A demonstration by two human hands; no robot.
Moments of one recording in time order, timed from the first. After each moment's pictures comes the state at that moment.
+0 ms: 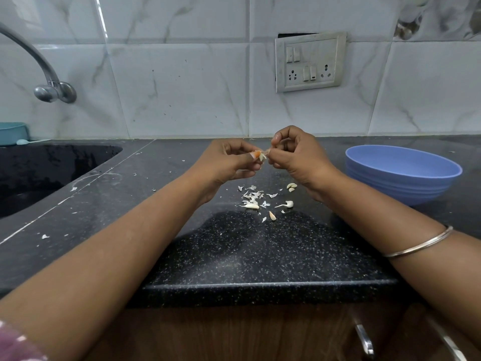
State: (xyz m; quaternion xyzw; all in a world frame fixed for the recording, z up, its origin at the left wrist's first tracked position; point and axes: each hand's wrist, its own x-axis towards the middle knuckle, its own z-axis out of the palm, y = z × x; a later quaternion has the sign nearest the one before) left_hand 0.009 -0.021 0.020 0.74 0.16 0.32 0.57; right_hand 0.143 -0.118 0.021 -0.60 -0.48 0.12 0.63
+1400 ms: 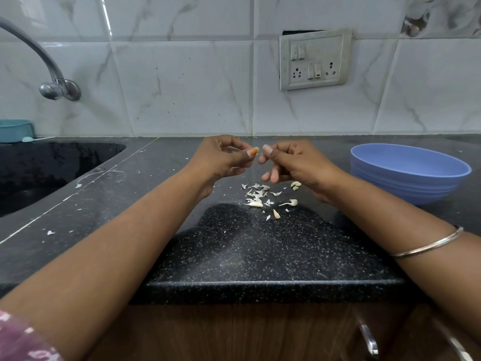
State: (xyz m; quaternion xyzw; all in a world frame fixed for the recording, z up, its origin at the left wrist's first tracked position) left_hand 0.003 -0.009 0.019 0.72 0.20 0.36 0.57; right_hand 0.141 -0.123 0.019 -0.61 -0.53 0.23 0.54
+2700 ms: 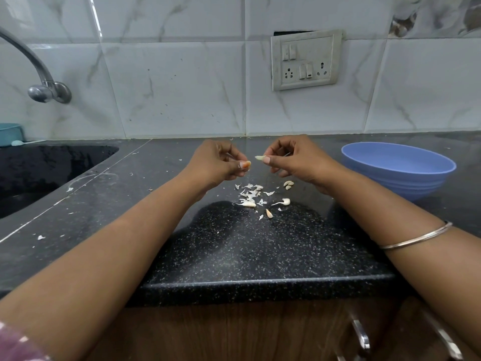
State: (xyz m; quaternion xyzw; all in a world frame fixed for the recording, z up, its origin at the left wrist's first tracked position) left_hand 0.008 -0.008 0.014 0.80 0.22 0.33 0.46; right_hand 0.162 -0.122 0.022 -0.68 -0.54 0.12 0.49
